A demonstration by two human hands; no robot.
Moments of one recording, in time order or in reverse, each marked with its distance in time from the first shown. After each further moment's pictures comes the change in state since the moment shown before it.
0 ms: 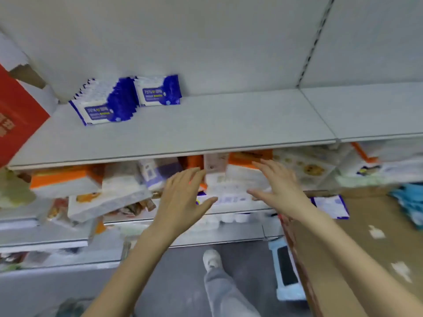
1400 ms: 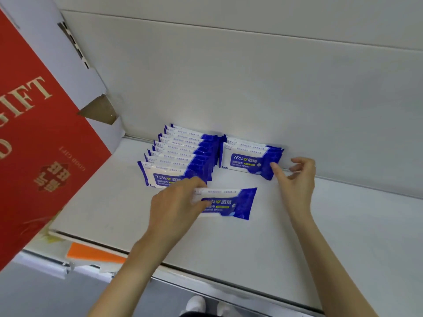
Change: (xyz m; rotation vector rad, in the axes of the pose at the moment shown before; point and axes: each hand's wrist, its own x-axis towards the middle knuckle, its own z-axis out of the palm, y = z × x) left_hand 0.168 -0.231 -0.104 -0.078 0.172 -0.510; right_hand 0.371 -0.161 0.047 0.767 0.460 0.179
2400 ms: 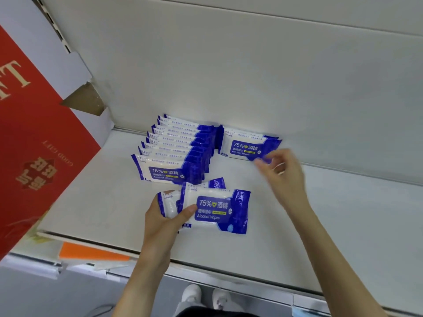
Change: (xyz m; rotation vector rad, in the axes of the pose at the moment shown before) left_hand -0.038 -0.018 0.020 -1.159 0.053 -0.627; right_hand -0.030 -0.042 -0.008 -0.060 -0.280 -0.039
